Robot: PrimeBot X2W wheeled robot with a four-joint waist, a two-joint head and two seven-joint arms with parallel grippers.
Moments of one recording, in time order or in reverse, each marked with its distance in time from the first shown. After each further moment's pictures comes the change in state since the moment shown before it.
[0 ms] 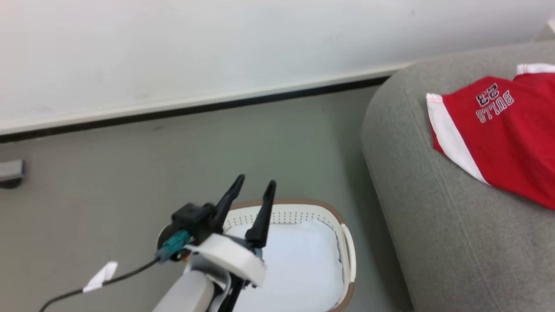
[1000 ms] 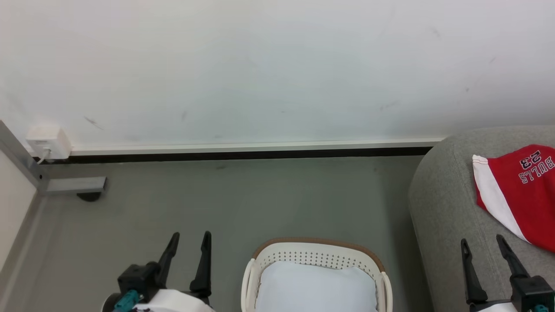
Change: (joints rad) left arm 0.283 -0.047 0.346 -0.022 0.201 -0.029 0.000; right arm 0.151 0.133 0.292 -0.042 0.026 0.000 0.000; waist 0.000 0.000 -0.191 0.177
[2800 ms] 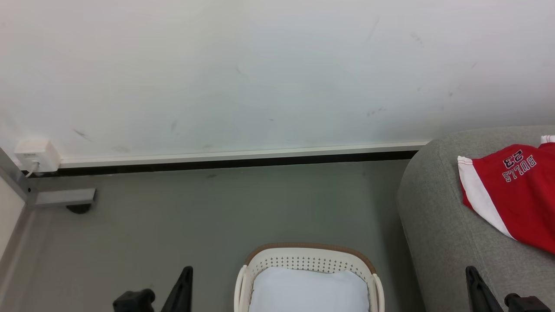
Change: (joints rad) left arm 0.069 -0.015 0.033 0.095 -0.043 -0.043 0.026; right arm 0.053 0.020 0.040 0.086 0.153 0.000 0.031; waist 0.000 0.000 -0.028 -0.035
